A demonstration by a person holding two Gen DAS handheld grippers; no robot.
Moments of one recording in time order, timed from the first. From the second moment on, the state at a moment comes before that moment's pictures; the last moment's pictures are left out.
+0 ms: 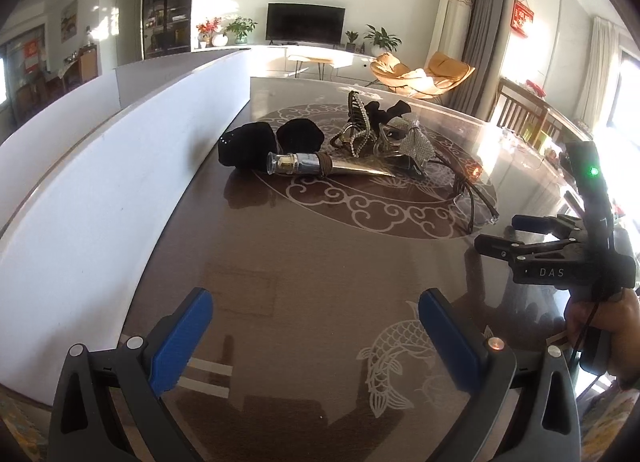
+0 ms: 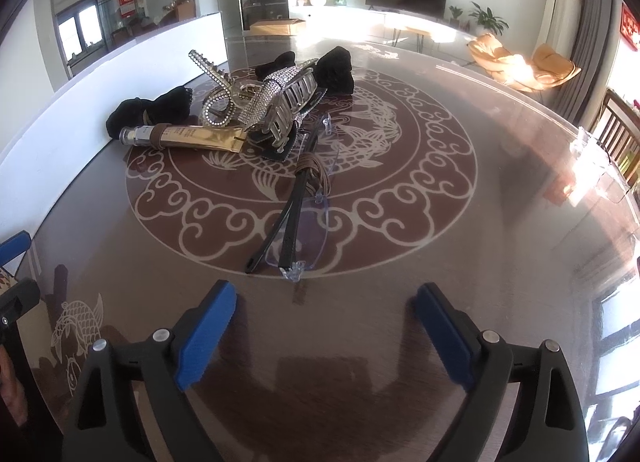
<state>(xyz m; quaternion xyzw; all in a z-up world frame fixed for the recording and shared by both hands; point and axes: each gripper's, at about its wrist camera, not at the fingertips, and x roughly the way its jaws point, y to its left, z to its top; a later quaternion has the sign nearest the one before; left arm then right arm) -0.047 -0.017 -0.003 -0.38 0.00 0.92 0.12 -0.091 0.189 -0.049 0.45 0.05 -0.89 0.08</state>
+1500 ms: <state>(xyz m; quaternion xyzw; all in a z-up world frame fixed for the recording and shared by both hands) -0.132 0.051 -0.011 -0.46 0.10 0.87 0.16 -0.161 0.196 -0.019 0.49 0.00 -0.86 0.15</state>
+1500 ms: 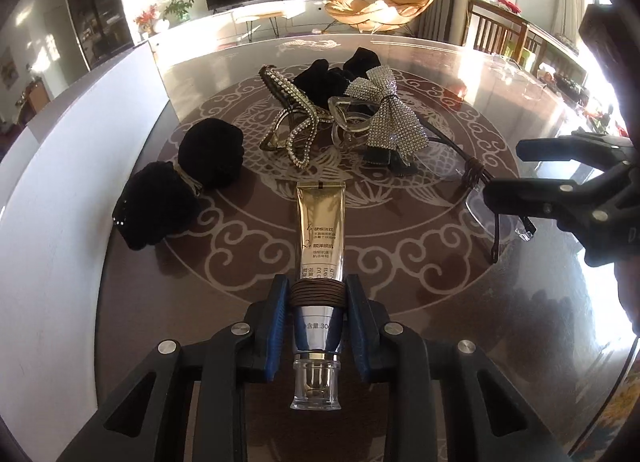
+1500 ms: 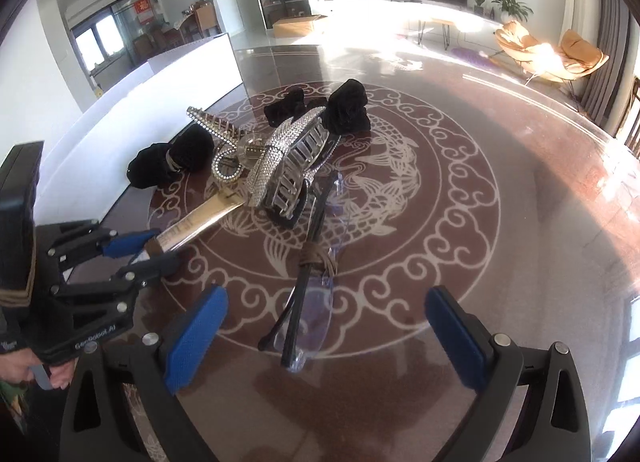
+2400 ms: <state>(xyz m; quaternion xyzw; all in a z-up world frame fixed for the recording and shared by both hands) -0.027 -0.157 0.171 -0.31 -0.09 0.94 0.06 -0.138 0.055 0.118 0.41 0.07 -0.86 0.29</state>
